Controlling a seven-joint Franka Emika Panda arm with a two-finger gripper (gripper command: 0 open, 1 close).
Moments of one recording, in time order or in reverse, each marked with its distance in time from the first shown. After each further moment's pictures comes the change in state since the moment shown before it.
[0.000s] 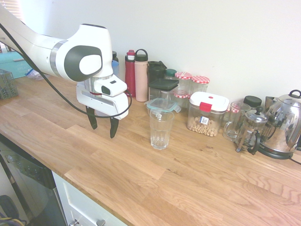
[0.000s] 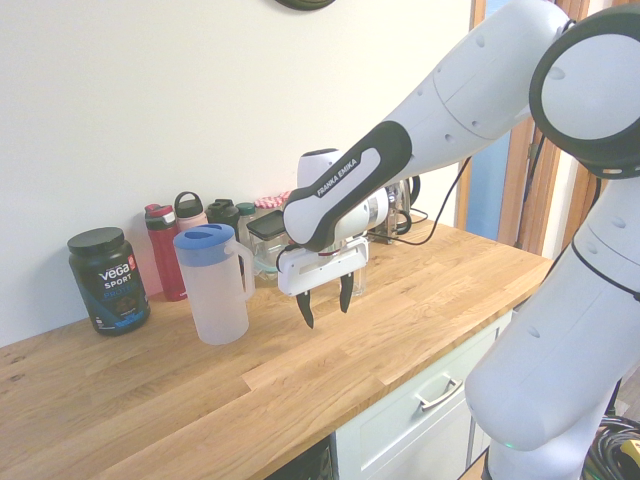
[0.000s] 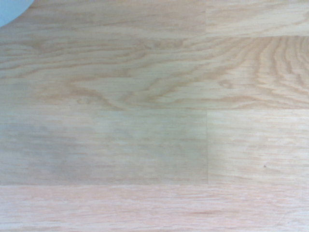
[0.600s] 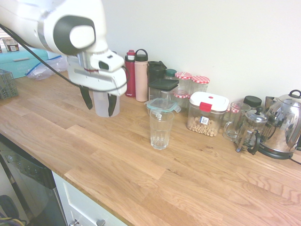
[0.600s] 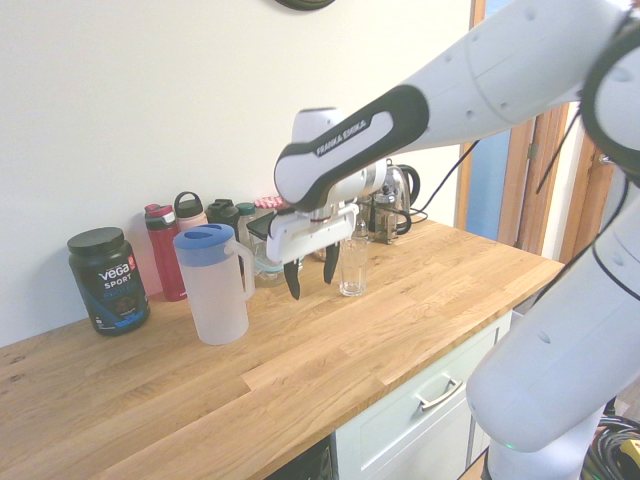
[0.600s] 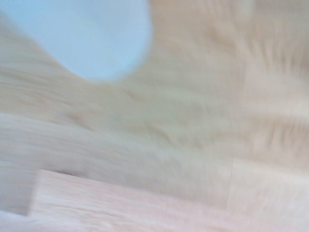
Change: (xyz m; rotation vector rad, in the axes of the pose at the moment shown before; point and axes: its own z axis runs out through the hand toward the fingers) arm -0.023 -0.009 -0.120 0.147 0.098 -0.256
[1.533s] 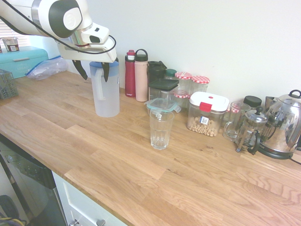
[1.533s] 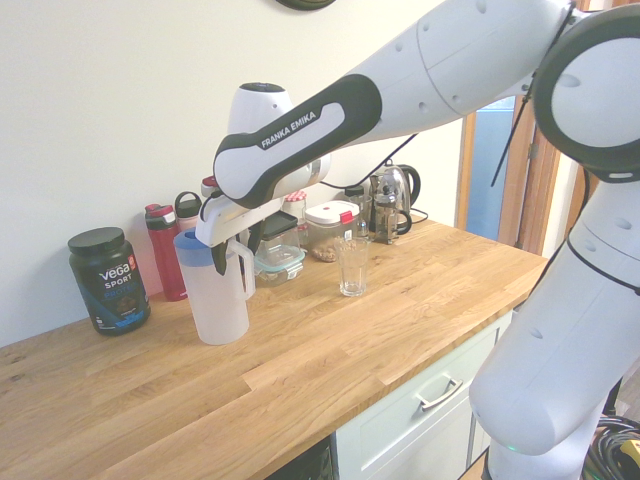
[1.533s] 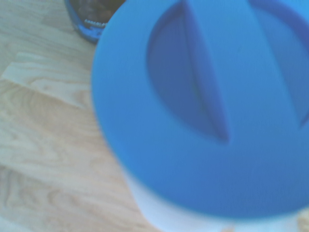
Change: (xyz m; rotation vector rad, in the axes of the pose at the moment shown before) arm 0.021 -0.121 0.013 0.122 0.132 -0.133
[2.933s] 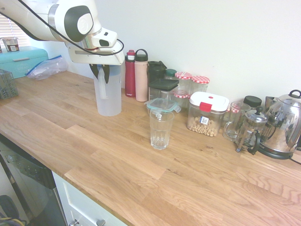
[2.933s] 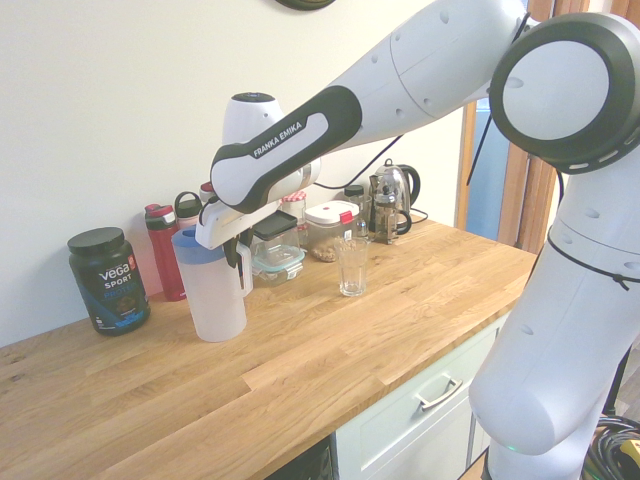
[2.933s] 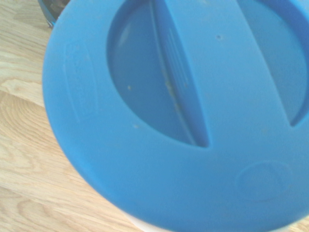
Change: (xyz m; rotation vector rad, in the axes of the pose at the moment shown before) arm 0.015 0.001 0.020 -0.031 0.004 -0.005
